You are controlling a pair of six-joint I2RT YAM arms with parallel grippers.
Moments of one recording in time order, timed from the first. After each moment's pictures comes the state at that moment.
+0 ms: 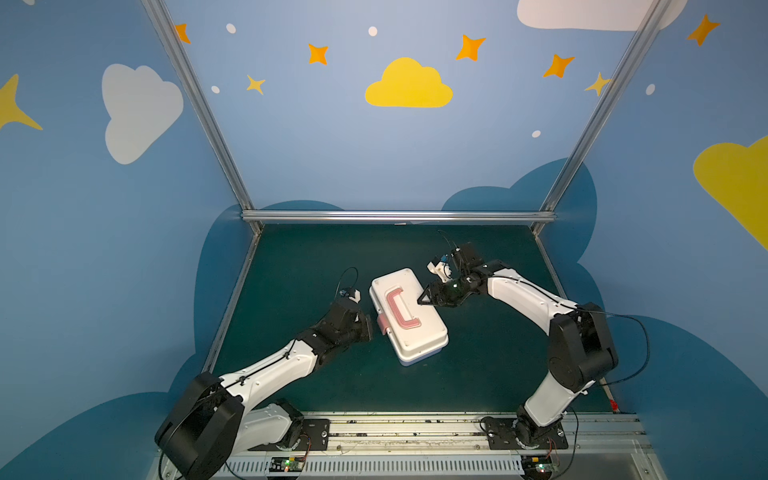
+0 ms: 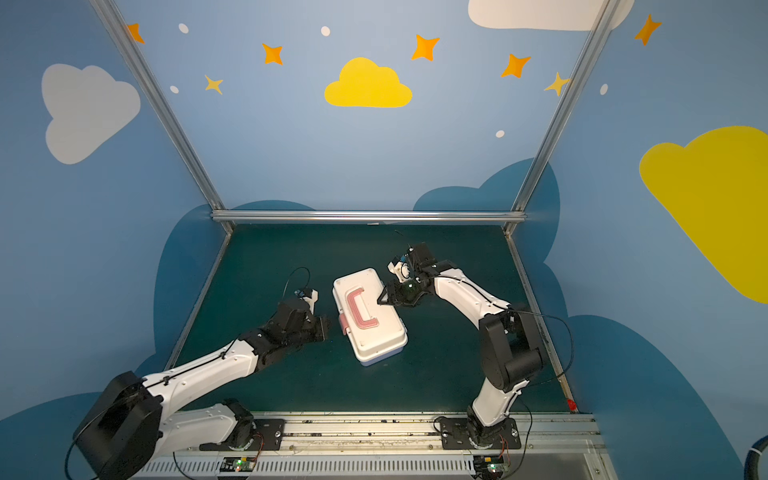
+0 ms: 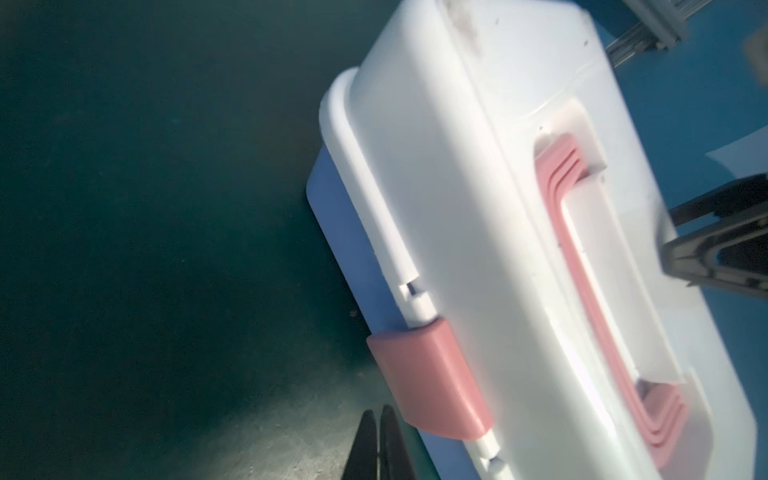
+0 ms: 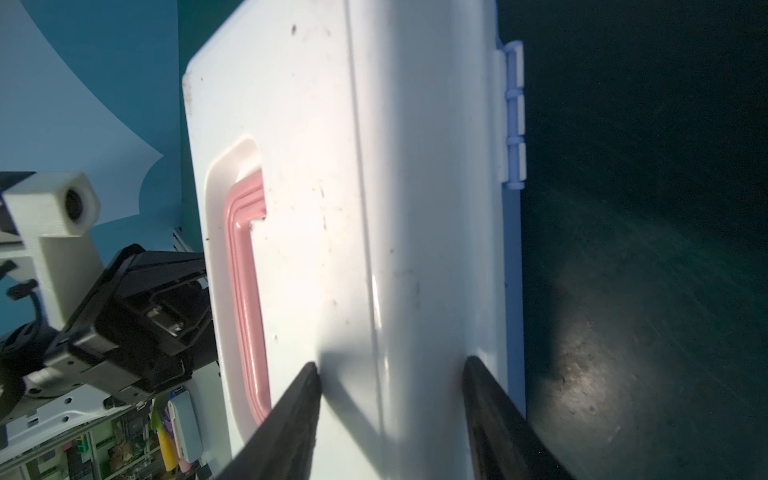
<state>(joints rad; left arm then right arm) -0.61 1.22 0.55 -0.07 0.05 -0.67 0.48 1.72 1.25 -0.69 -0.60 0.31</state>
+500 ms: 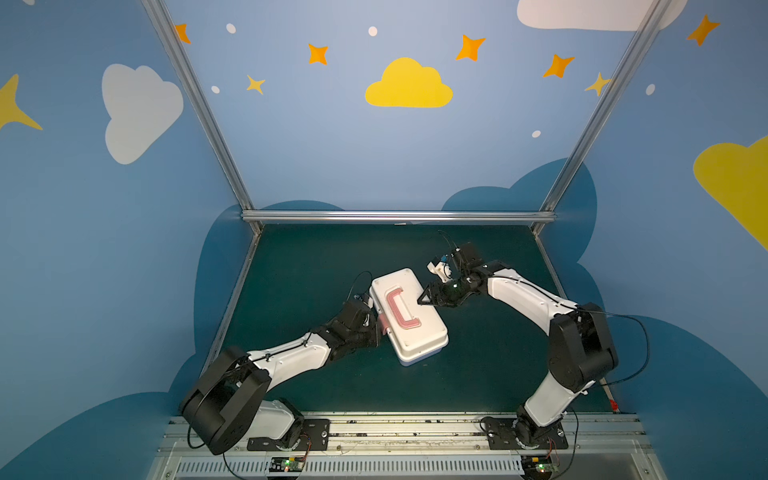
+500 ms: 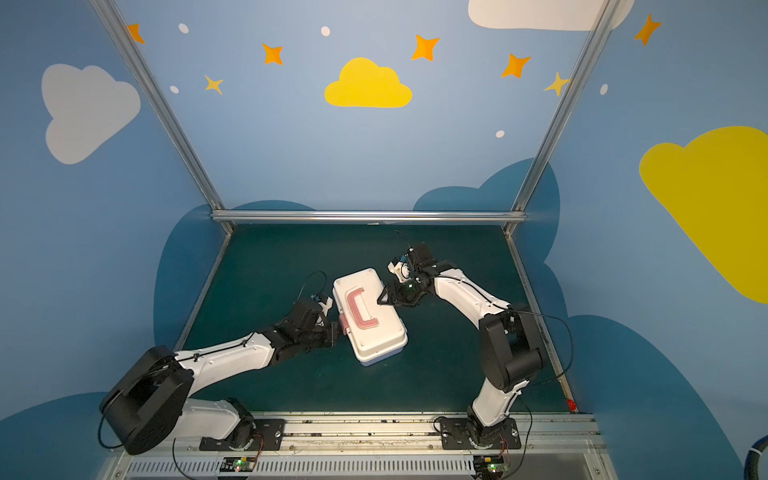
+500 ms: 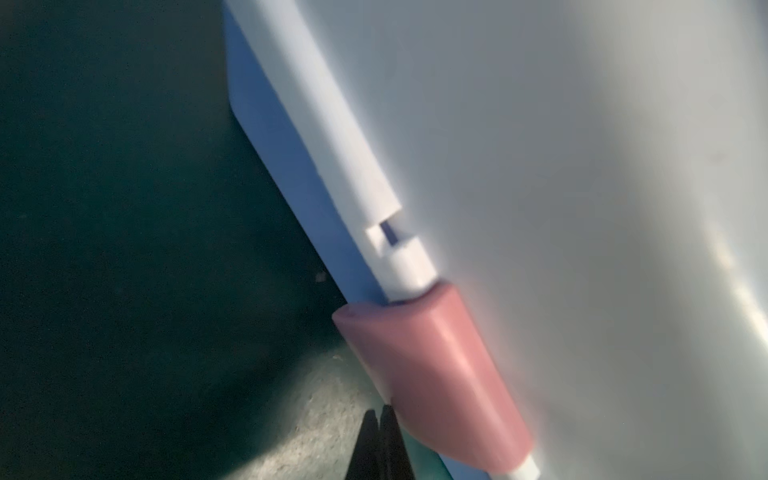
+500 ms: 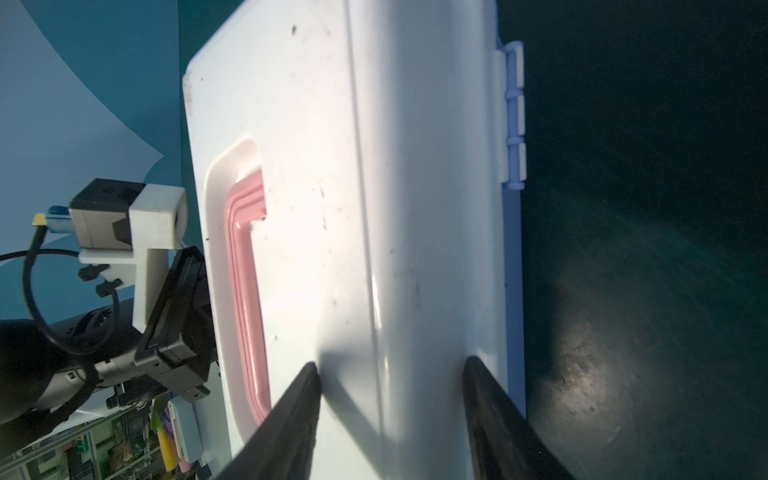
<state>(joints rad) -0.64 1.38 0.58 -0.02 0.14 -0.63 0.48 1.72 1.25 -0.68 -0.60 0.31</state>
